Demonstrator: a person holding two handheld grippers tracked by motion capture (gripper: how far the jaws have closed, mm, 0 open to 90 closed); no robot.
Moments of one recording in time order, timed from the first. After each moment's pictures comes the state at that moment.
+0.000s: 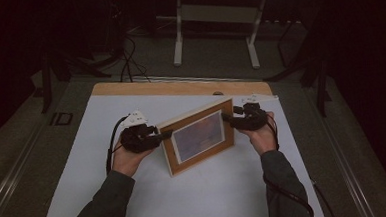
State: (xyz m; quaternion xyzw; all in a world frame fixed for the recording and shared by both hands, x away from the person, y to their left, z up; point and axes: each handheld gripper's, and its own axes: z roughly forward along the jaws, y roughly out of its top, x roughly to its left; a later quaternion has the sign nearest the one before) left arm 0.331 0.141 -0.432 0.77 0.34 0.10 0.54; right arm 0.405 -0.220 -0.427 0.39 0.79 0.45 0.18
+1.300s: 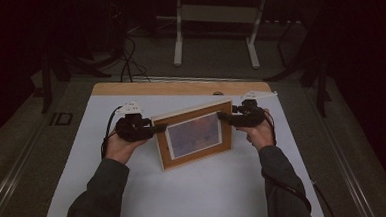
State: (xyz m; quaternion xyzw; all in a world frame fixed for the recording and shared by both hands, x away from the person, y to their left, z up) left arm 0.363 0.160 -0.429 0.79 0.32 0.09 0.52; right arm 0.417 -0.219 -0.428 0.36 0.79 0.49 0.11
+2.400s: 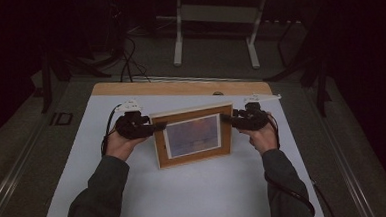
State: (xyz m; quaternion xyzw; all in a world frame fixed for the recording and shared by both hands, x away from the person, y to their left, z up) left arm 0.372 0.161 -0.432 0.78 0.33 0.09 0.52; right arm 0.406 -0.226 -0.428 0.37 0.79 0.49 0.11
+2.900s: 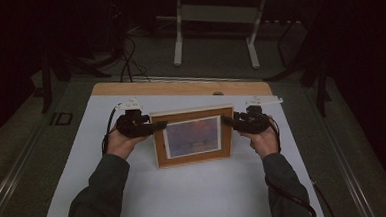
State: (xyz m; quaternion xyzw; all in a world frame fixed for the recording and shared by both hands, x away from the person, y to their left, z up) left arm 0.377 0.161 -0.434 0.78 0.33 0.08 0.52; right arm 0.396 -0.228 -0.431 0.38 0.78 0.49 0.11
